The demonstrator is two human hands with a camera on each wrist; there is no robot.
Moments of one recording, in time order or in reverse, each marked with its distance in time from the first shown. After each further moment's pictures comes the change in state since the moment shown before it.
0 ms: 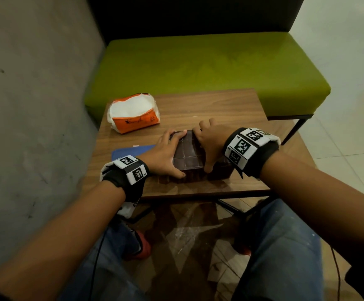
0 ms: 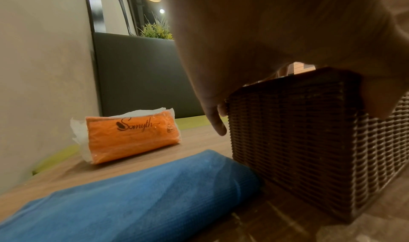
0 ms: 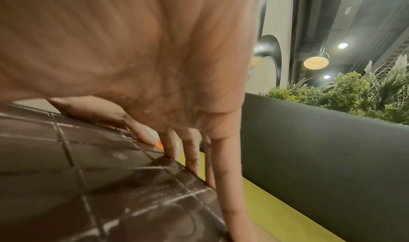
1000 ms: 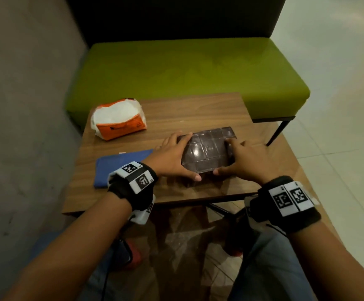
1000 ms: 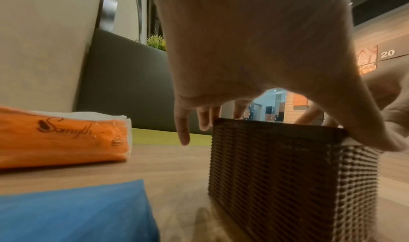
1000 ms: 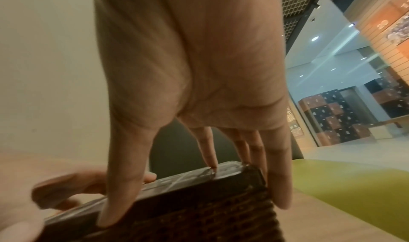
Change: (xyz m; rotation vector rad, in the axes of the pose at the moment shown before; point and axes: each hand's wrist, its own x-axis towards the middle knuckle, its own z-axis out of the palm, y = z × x) left_hand 0.021 0.046 0.003 0.058 -0.041 -0.030; right_hand -0.074 0.037 0.067 0.787 0.201 0.421
